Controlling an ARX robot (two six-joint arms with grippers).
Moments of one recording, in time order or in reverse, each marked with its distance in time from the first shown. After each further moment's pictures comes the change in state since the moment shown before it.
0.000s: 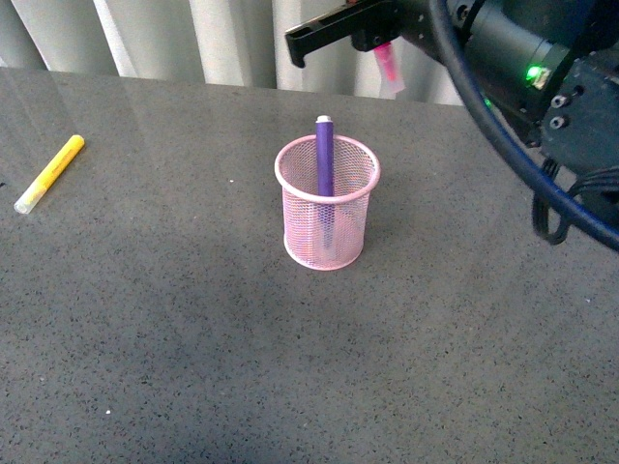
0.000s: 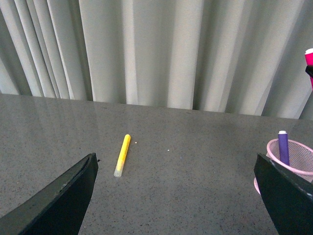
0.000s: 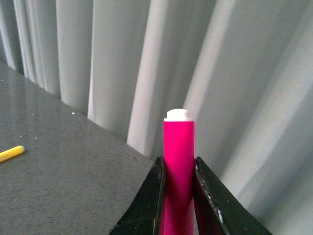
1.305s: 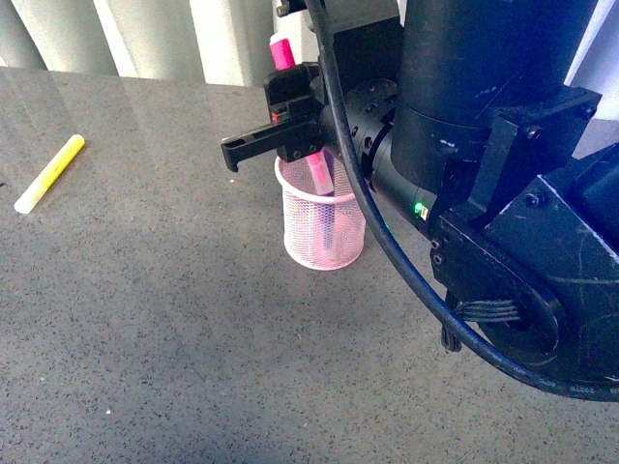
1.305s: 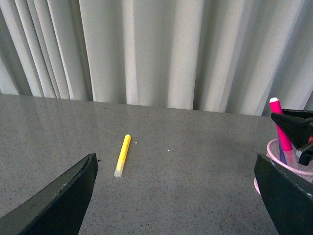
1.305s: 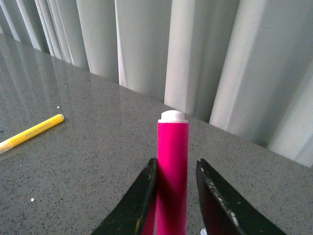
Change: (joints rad) left arm 0.000 0.000 0.000 0.000 0.000 0.000; right arm 0.085 0.171 0.005 0.035 0.045 0.170
